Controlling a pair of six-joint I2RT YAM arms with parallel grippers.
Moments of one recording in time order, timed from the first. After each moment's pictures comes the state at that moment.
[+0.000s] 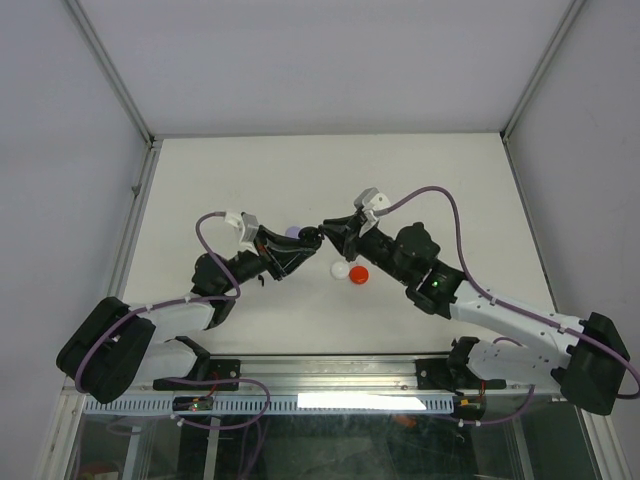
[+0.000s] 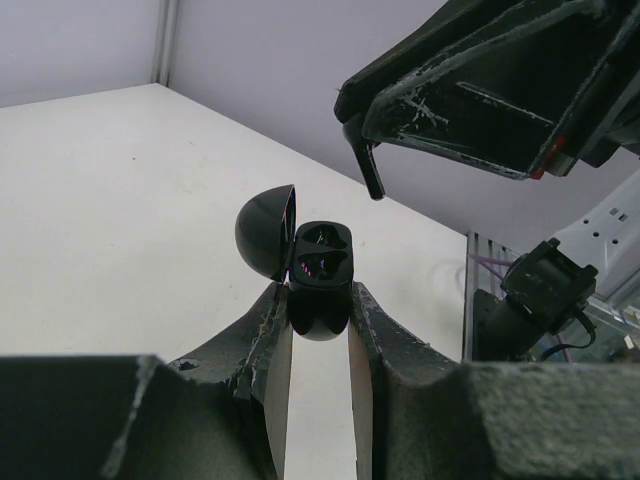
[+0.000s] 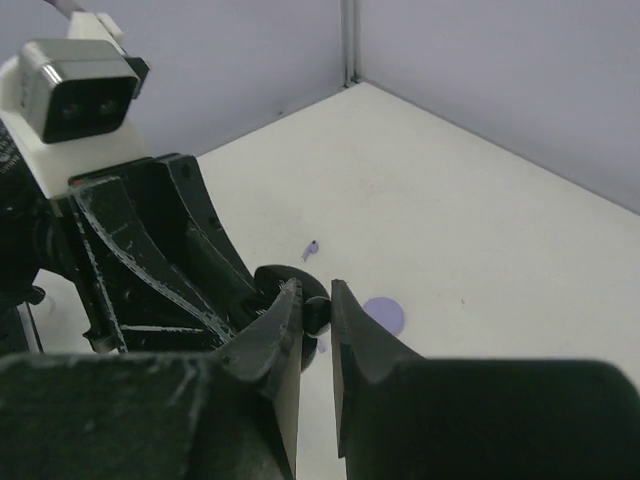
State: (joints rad) left arm -0.57 1.23 0.25 1.29 0.53 -0.51; right arm 0.94 1.05 0.71 0.36 0.04 0.05
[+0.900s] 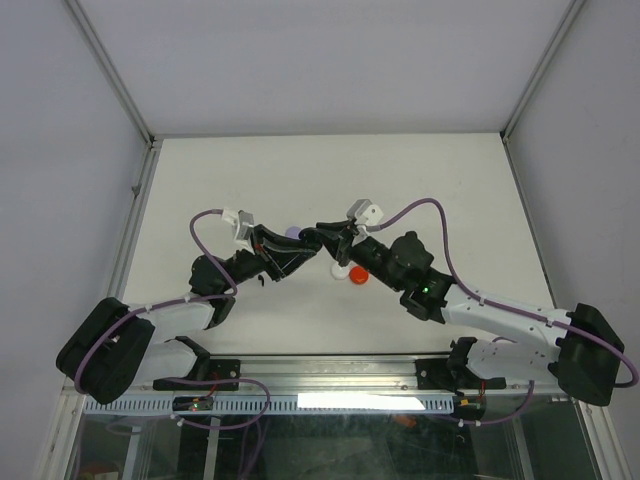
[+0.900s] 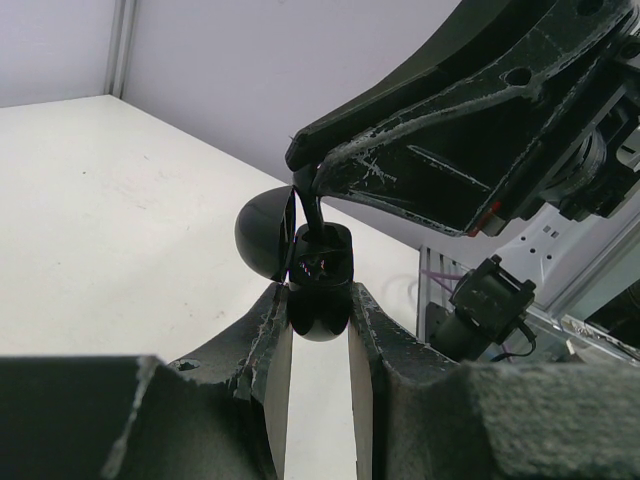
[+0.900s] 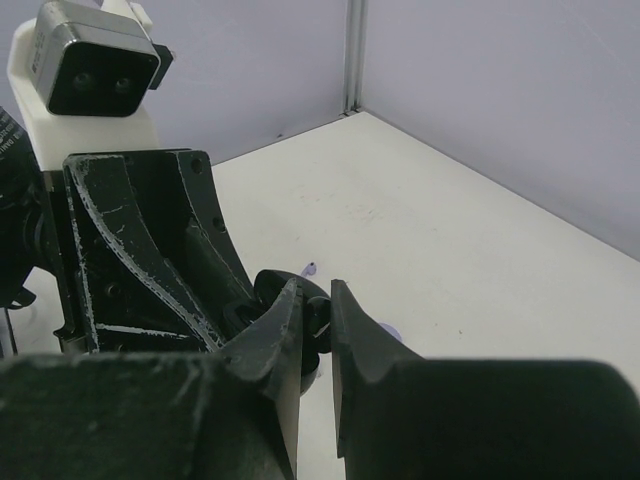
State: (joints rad) left arm -0.57 1.22 0.26 1.36 0.58 -0.63; right arm 1.01 1.10 0.66 0.56 0.08 -0.04
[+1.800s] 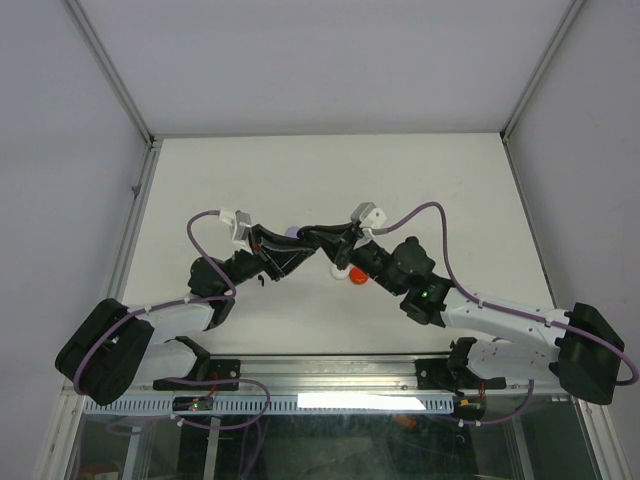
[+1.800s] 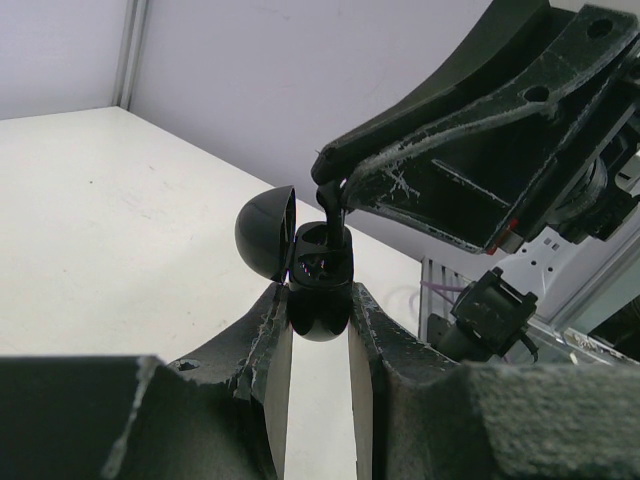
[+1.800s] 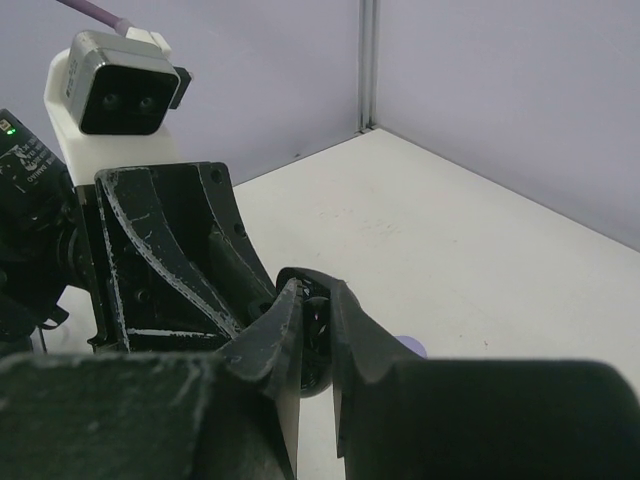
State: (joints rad) left arm -0.57 1.22 0.25 1.38 0.55 -0.64; right arm 1.04 1.09 0.63 0.63 0.09 0.02
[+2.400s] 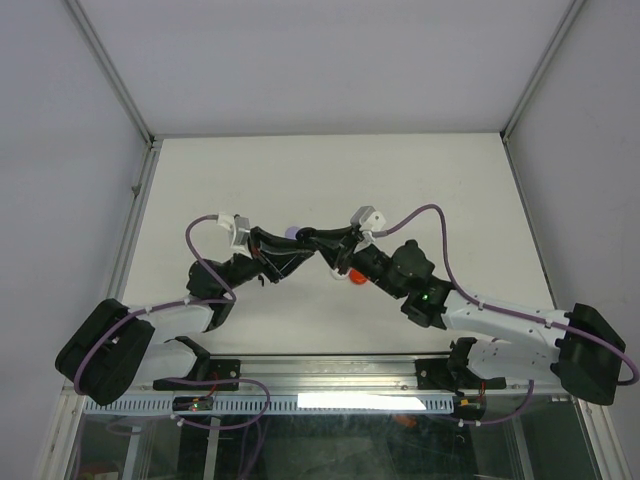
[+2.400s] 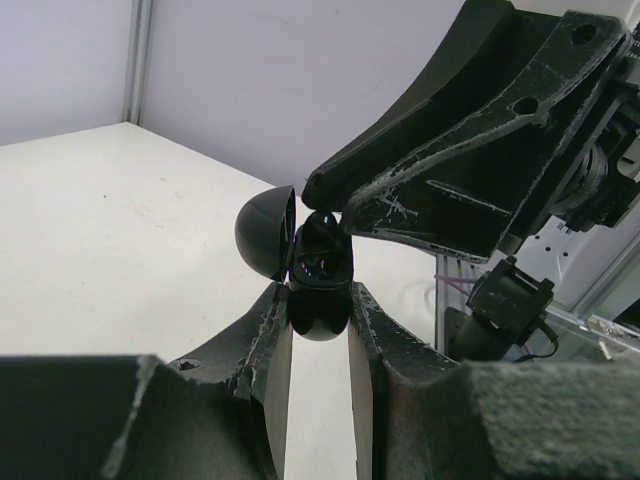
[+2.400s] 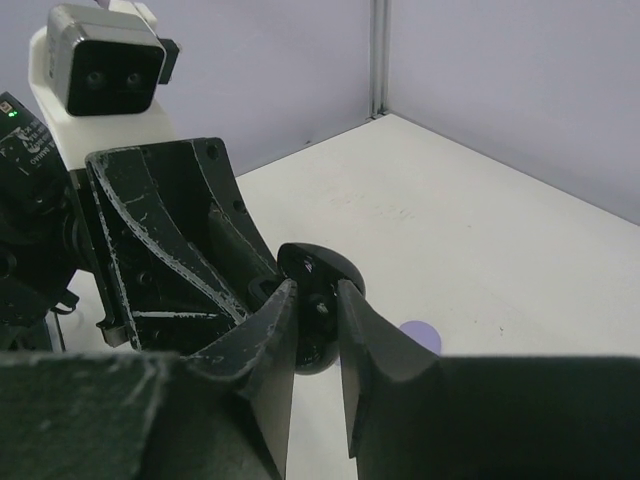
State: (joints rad) left arm -0.57 1.21 0.23 1.42 0.56 -0.60; right arm 1.05 1.09 0.60 0.63 0.09 0.04
